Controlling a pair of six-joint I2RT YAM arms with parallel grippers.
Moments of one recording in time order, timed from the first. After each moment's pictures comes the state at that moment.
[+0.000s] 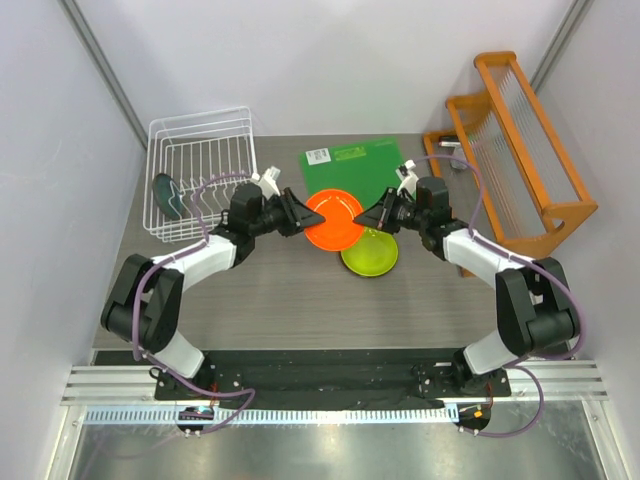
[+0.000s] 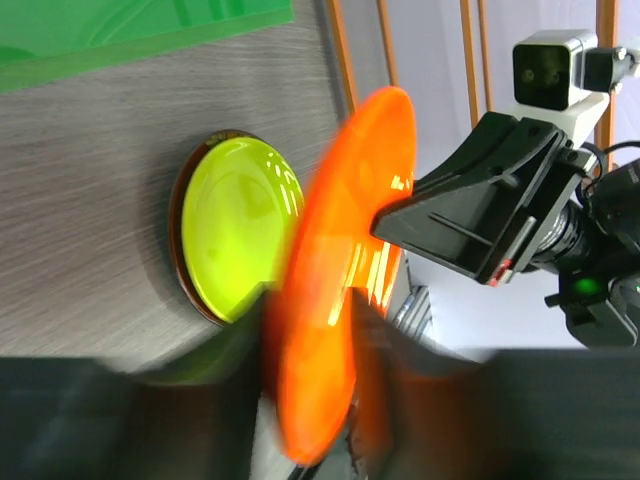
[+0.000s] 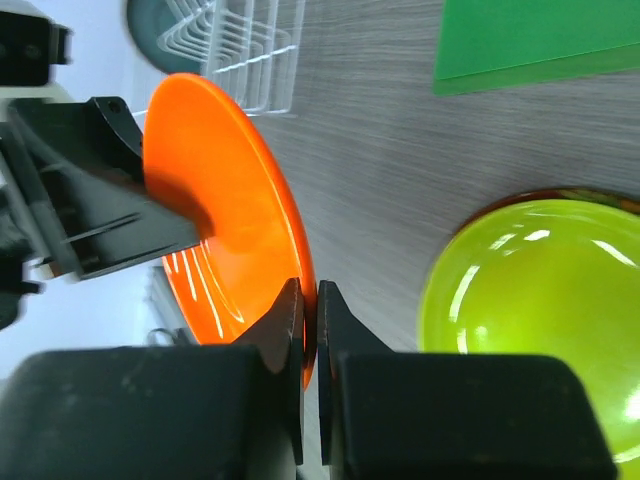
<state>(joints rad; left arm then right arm) -0.42 1.58 0.86 0.38 0.52 -0.94 0.29 1.52 0.85 0.23 -0.60 0.71</state>
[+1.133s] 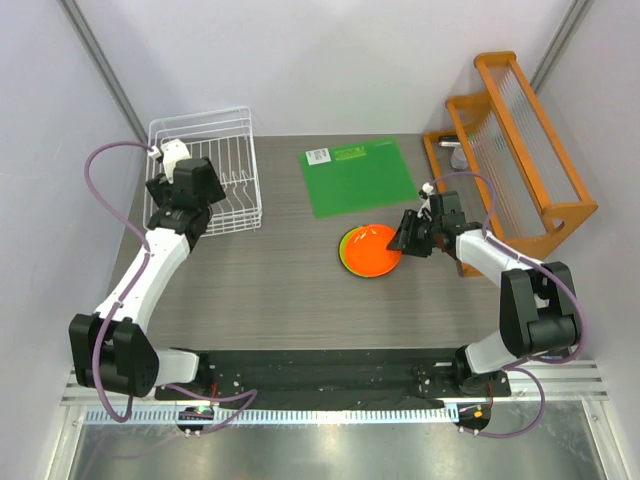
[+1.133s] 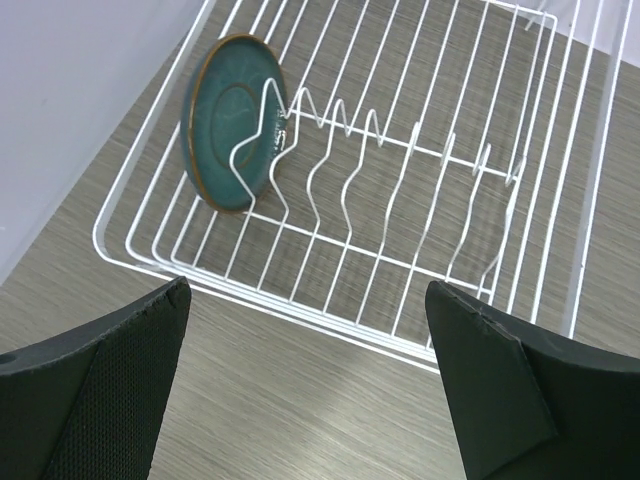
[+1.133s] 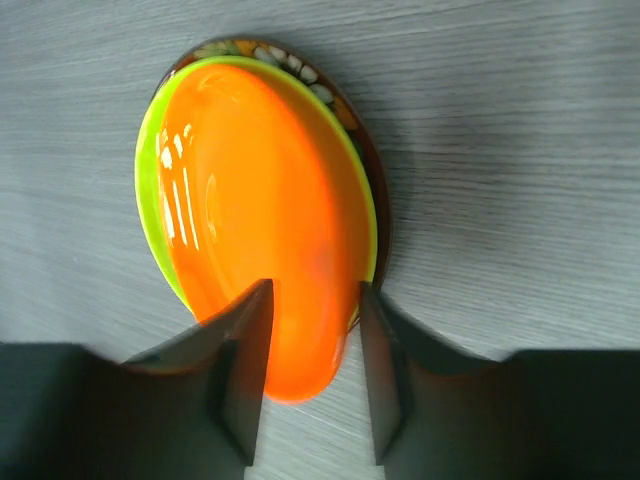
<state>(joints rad) -0.19 1.31 1.09 -0.31 -0.59 -0.34 0.17 1.49 0.83 -0.23 -0.33 0.45</state>
